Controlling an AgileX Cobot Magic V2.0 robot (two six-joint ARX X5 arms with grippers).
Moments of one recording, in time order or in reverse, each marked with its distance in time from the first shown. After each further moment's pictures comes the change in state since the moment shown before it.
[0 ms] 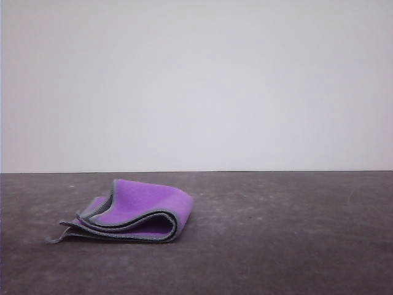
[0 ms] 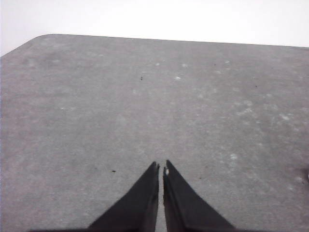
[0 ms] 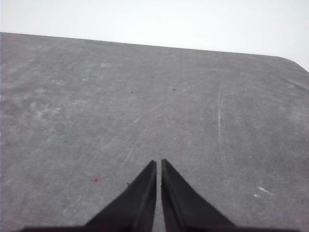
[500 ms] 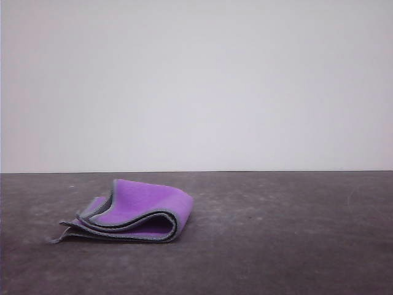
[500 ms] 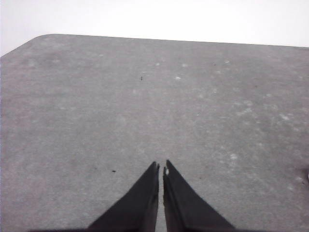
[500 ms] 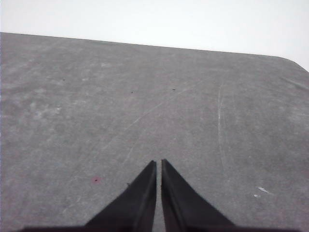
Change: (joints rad) left_arx 0.000 0.000 0.000 0.000 0.000 0.000; right_arx 0.000 0.000 0.000 0.000 0.000 0.000
